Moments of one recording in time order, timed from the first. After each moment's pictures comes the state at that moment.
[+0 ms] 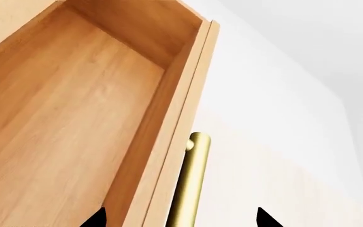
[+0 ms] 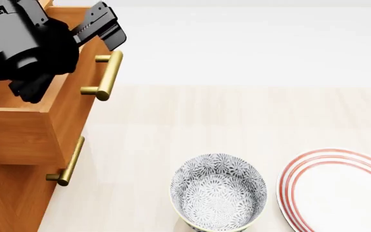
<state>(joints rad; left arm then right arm) -1.56 -0.04 0.05 -1.04 -1.11 -0.89 -0.82 0.09 0.33 -0.44 0.08 0.41 -0.02 0.36</state>
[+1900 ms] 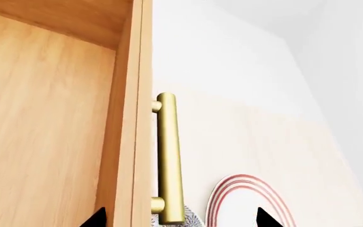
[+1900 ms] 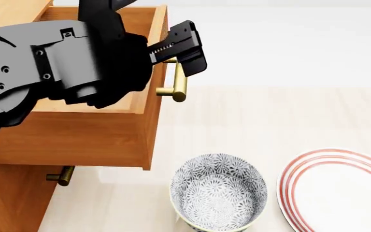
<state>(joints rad) -1.55 -0.07 0.89 -0.75 -1.92 -0.64 -0.87 0.10 0.35 -0.46 0.09 0.42 -0.04 0.36</state>
